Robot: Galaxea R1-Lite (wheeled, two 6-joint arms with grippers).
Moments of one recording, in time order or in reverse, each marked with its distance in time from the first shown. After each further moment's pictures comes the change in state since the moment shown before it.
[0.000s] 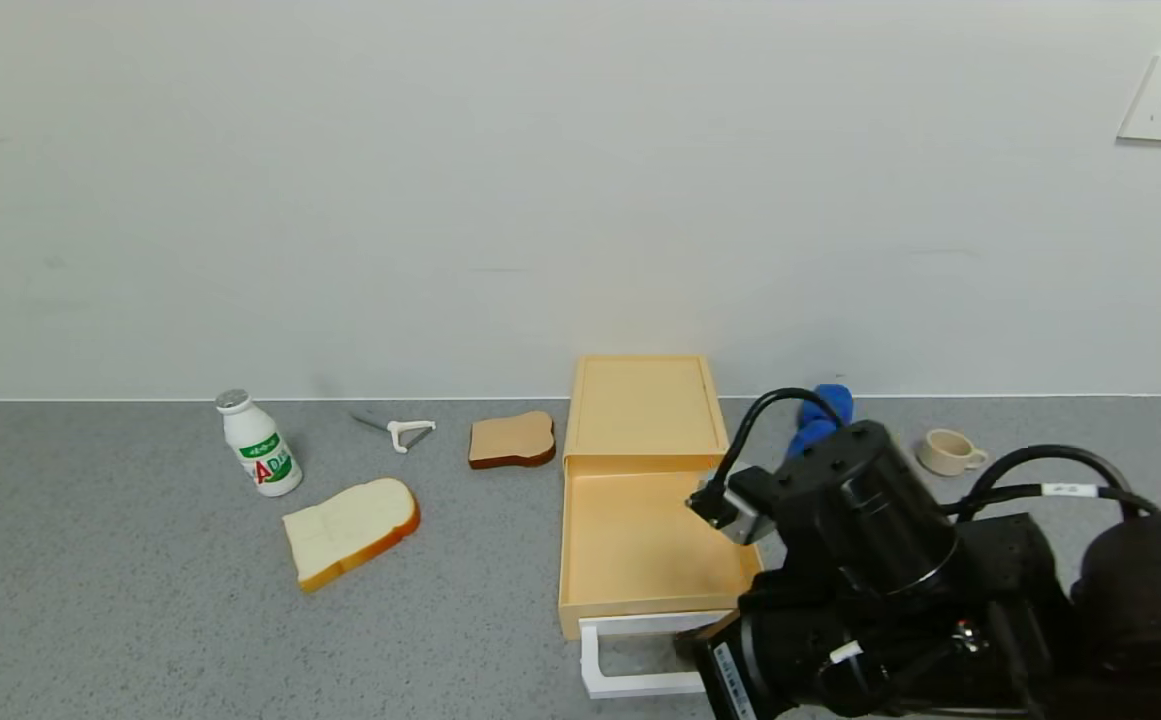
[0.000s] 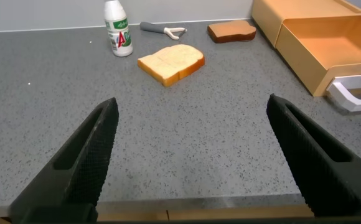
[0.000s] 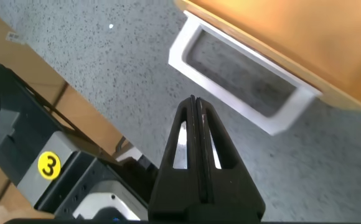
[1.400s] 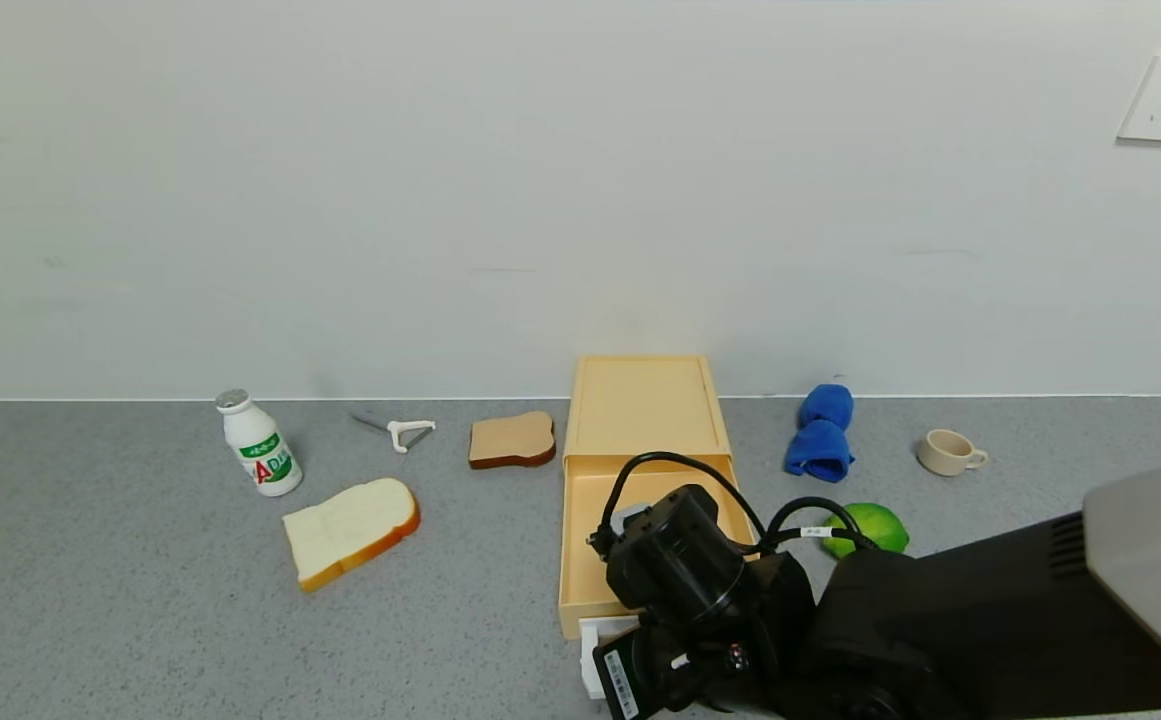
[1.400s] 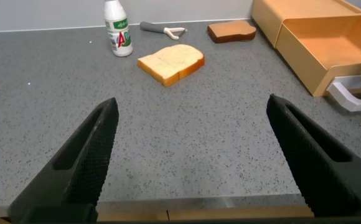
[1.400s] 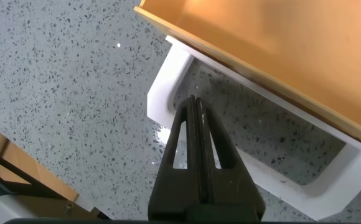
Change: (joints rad) left arm 0.000 0.000 0.000 0.000 0.000 0.000; right arm 0.054 0.318 -0.169 -0.053 -0.157 0.052
